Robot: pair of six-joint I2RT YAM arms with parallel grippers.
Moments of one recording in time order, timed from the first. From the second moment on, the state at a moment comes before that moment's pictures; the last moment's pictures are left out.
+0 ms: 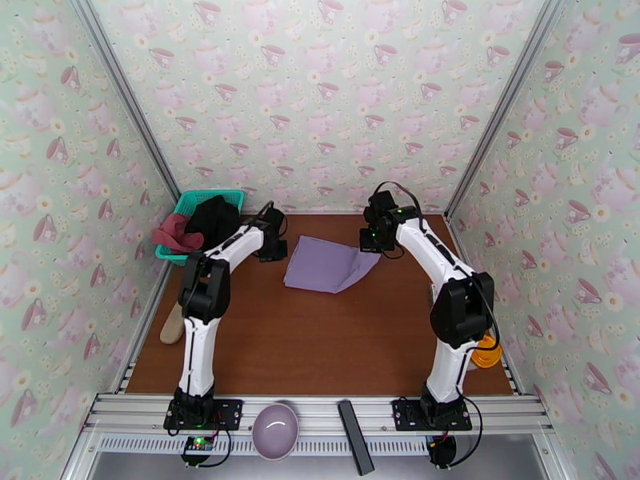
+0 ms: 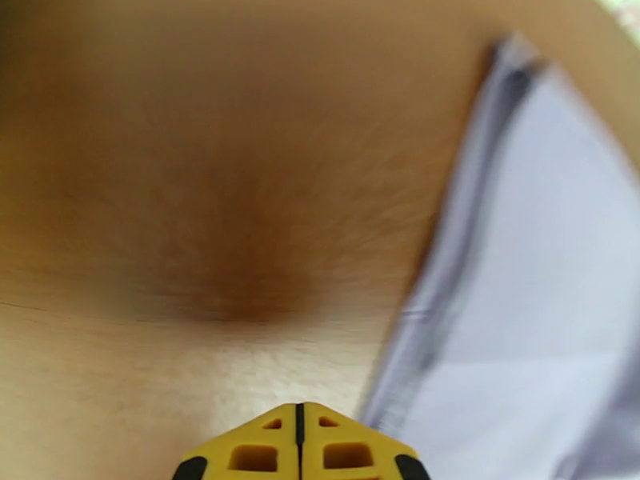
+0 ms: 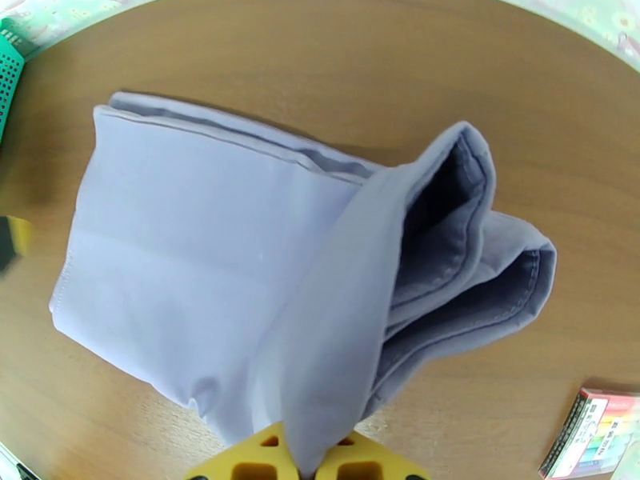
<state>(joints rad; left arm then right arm) -0.33 2.27 1.81 -0.82 0.00 -0.43 0.33 1.93 1.84 -1.05 -0.06 0.20</state>
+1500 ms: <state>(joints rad) -0.34 2.11 1.45 -0.42 0.03 -0.50 0.61 2.51 2.44 -1.04 -0.25 0.48</state>
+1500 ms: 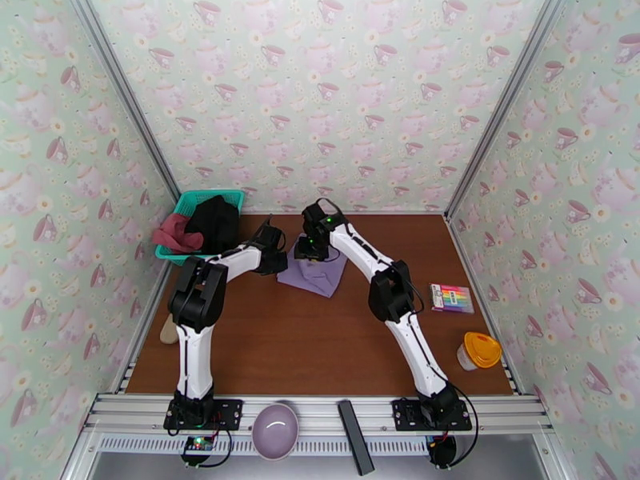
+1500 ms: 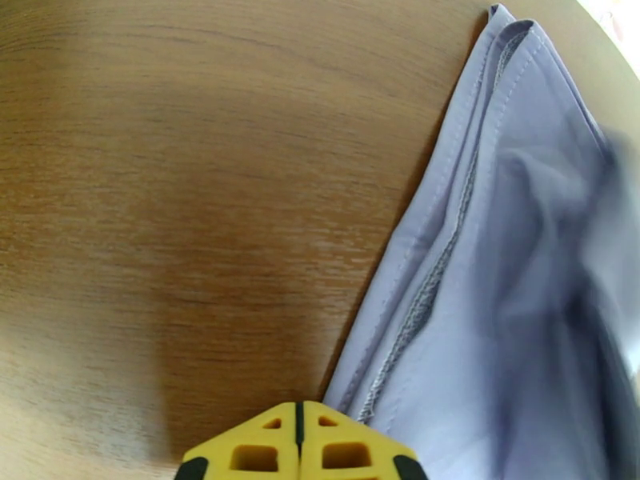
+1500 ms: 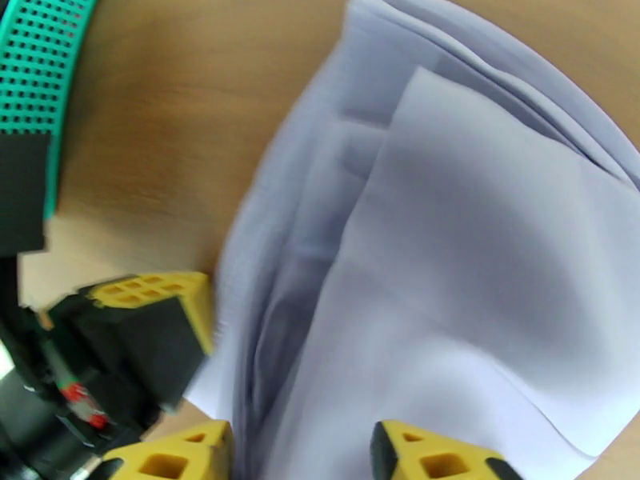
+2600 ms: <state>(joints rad) -0.37 1.85 1.49 -0.65 0.05 -0.43 0.64 2.37 1.94 -0.72 -0.33 0.47</state>
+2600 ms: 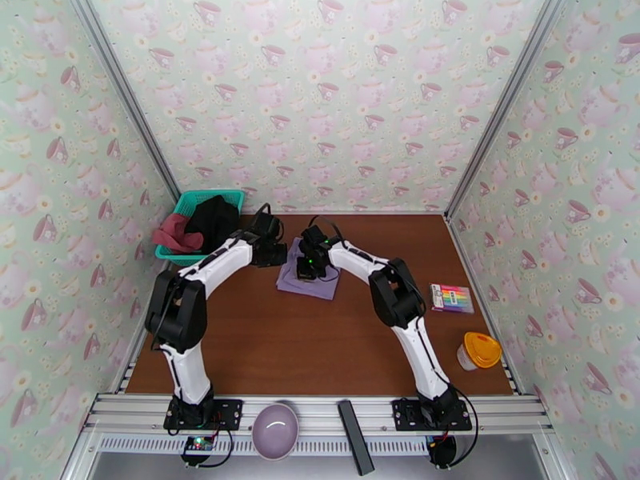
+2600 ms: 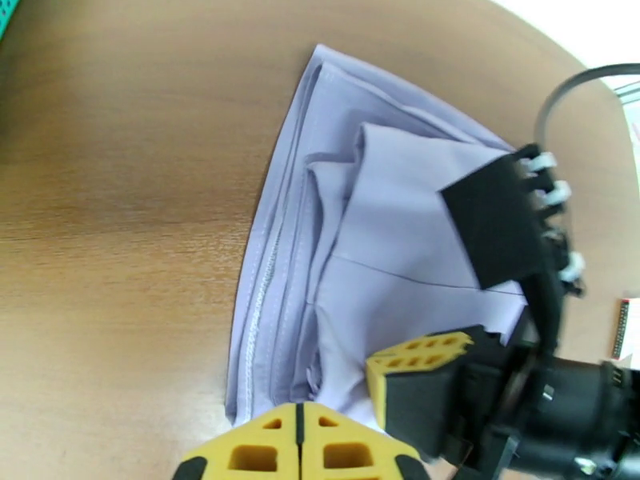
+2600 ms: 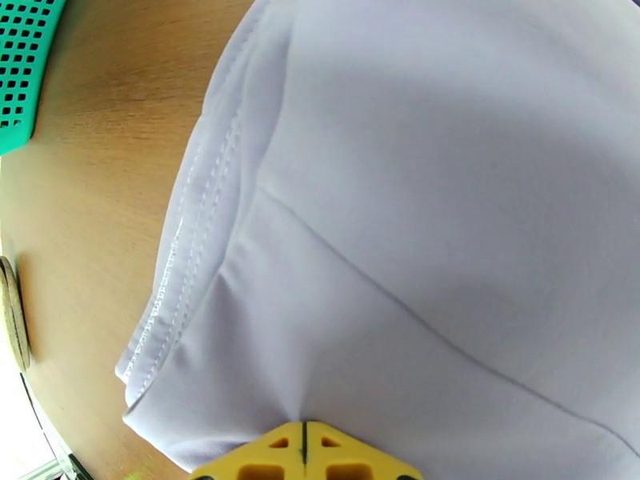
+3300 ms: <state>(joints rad) -0.54 1.87 1.17 -0.58 0.05 -0.60 0.32 2.38 2.18 -0.76 -0.34 0.22</state>
